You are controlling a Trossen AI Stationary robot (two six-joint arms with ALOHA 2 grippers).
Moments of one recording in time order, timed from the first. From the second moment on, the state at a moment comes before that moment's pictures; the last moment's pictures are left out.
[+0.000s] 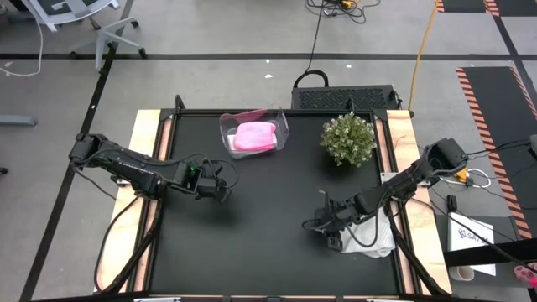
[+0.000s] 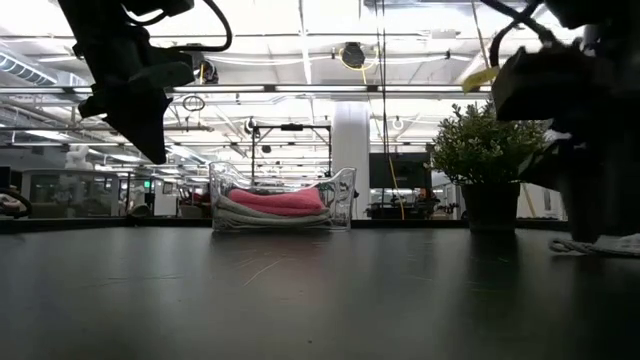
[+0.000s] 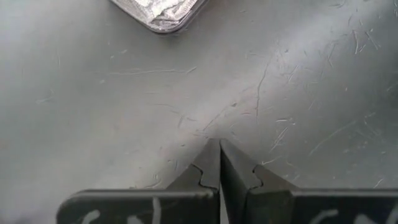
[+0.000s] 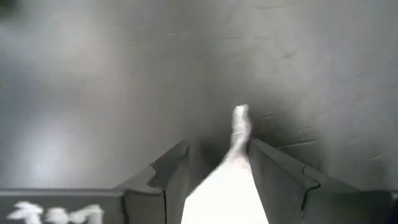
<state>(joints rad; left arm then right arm) -0.19 1.31 0.85 -0.86 -0.42 -1.05 0.46 1.49 0.63 -0.21 -0.06 0.66</state>
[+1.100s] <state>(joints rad) -0.19 1.31 0.85 -0.86 -0.41 -1.05 0.43 1.47 0.63 -0.16 -0.14 0.74</state>
